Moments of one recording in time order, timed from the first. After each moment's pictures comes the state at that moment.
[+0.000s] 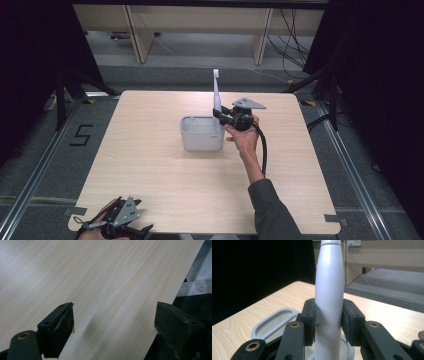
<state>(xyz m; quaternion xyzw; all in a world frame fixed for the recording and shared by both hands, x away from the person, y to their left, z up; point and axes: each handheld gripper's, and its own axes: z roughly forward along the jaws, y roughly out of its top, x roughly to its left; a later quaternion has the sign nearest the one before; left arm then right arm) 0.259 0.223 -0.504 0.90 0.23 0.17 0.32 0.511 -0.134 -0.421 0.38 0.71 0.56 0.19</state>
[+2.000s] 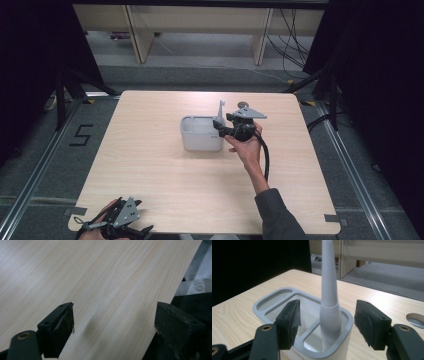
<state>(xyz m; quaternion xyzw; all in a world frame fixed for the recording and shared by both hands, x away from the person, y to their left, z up) 0.260 0.224 -0.504 0.91 0.23 0.18 0.31 0.484 -0.139 -0.429 0.38 0.73 0.52 0.21</state>
